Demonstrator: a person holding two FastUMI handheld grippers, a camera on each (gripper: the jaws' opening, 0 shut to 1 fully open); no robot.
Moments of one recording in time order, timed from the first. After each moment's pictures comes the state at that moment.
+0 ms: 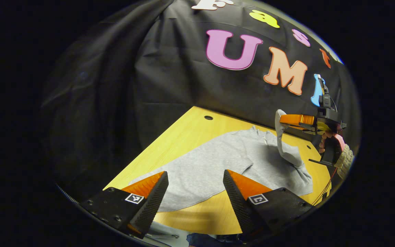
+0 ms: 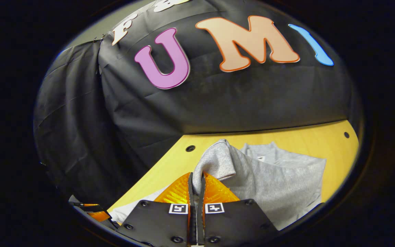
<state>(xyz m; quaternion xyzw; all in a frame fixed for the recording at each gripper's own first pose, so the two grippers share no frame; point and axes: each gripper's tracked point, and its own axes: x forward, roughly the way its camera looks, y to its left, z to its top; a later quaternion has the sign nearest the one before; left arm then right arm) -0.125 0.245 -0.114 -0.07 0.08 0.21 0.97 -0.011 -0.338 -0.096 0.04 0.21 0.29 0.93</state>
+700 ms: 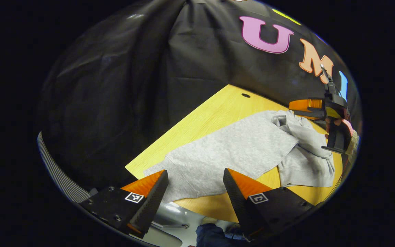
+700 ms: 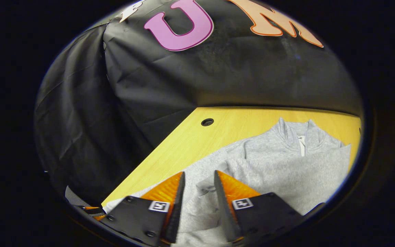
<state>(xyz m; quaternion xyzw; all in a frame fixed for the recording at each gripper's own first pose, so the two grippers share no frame) -0.163 0.316 -0.202 -0.11 0.15 0.30 0.93 -0.008 -0.332 -0.102 -0.01 0.27 0.31 0.91</state>
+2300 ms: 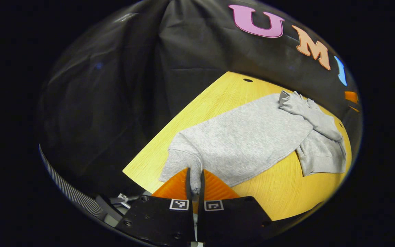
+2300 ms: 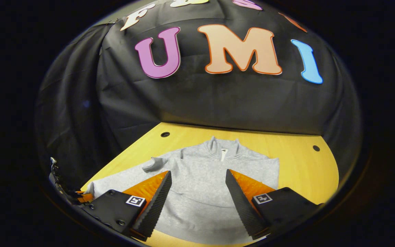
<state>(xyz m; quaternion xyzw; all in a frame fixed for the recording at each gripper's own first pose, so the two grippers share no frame) -0.157 0.336 -0.224 -0.06 0.20 0.31 0.93 -0.058 -0.540 0.009 -0.07 0.18 0.17 0.97</state>
